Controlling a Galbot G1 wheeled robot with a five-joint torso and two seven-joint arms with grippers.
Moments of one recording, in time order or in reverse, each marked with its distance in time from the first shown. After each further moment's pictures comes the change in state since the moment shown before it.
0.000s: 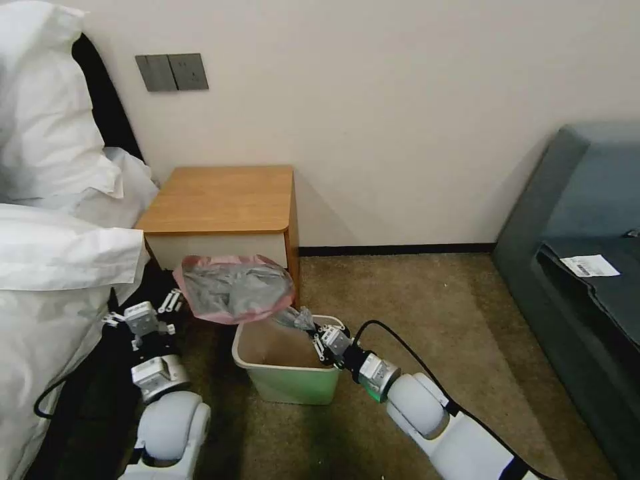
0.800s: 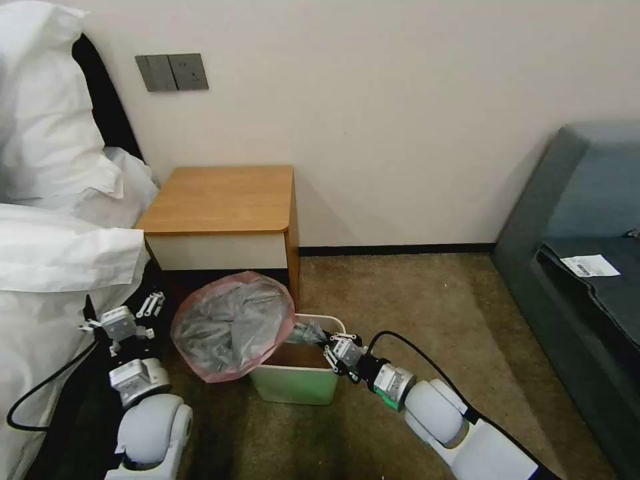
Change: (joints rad) left arm 0.029 0.002 -0.002 0.012 0.017 -0.003 0.011; right arm -0.027 -0.064 0.016 0.024 -0.038 0.027 -0.053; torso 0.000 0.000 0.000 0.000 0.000
